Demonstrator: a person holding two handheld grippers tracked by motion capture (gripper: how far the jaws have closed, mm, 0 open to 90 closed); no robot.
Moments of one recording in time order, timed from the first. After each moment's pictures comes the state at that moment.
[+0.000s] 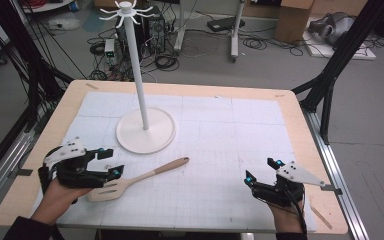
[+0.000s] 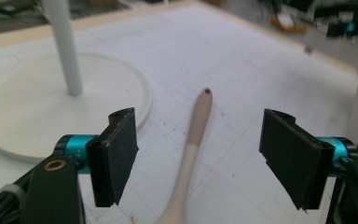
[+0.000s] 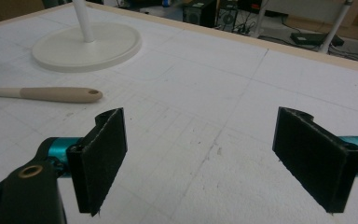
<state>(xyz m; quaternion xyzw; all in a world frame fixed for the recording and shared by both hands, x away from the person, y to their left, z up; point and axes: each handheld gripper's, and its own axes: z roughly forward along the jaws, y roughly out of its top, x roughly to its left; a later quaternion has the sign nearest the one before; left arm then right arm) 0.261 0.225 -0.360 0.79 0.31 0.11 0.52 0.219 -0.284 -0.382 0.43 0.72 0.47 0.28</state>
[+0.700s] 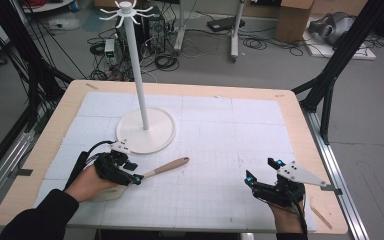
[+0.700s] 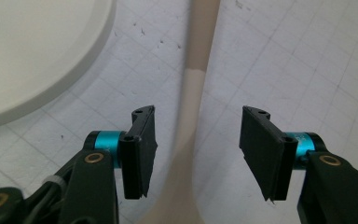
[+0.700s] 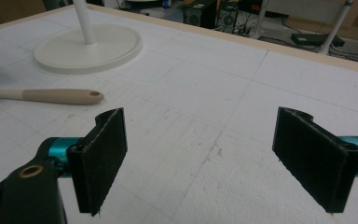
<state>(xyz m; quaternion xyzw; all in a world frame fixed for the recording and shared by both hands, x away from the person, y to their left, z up) 0.308 0.174 -0.401 0.90 0.29 0.01 0.32 0.219 -0.285 -0.380 0.42 0.72 0.47 0.29</state>
